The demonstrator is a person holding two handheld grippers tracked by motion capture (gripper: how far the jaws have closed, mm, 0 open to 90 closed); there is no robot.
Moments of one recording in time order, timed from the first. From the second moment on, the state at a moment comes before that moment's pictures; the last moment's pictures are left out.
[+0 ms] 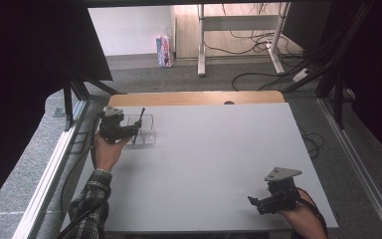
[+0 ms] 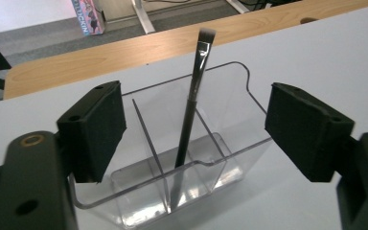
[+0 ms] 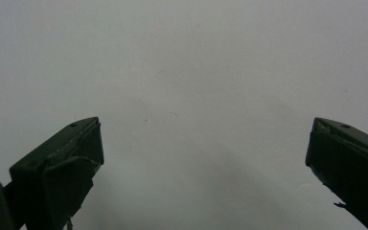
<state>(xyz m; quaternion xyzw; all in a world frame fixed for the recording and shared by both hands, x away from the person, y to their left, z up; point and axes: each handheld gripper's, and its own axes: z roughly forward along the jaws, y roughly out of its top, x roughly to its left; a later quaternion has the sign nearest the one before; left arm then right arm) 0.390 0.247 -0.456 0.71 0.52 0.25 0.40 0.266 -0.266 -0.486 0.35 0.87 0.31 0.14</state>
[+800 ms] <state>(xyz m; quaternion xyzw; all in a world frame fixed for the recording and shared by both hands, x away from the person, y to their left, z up) 0.369 0.248 -0.459 0.72 0.51 0.21 0.41 0.267 -0.268 -0.484 0.36 0.86 0.32 0.14</state>
